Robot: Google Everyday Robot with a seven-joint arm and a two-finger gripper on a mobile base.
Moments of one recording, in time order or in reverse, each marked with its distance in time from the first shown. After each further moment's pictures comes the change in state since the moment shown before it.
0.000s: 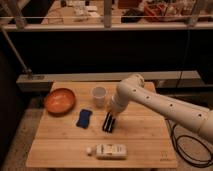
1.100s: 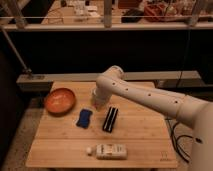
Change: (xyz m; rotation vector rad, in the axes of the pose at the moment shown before) arm -0.041 -0.086 0.000 0.018 0.030 -0.133
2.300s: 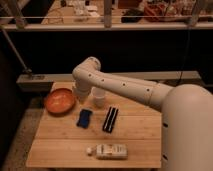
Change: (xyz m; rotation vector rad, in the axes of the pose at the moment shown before) arm -0.025 -0.093 0.013 0.012 0.004 -0.107
